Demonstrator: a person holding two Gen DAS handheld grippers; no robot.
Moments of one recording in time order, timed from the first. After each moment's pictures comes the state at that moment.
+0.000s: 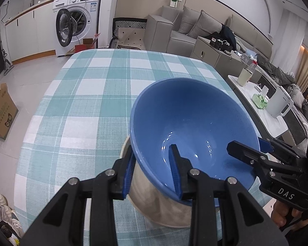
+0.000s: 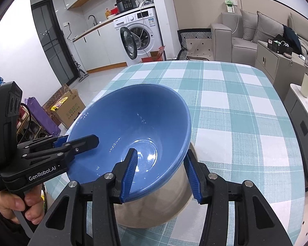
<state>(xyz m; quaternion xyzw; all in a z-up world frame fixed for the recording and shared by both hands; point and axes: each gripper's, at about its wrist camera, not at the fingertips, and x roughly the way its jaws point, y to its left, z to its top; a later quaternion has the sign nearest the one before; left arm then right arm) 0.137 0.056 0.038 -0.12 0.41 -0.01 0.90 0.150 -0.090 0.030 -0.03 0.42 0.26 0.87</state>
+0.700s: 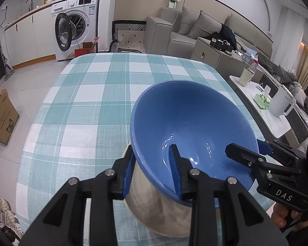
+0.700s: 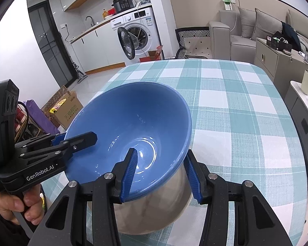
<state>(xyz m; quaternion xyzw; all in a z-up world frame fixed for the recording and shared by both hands) 0.154 0.054 0.038 -0.10 0.41 -0.01 0.91 0.160 -0.092 0.024 -0.02 0.42 0.25 0.87</state>
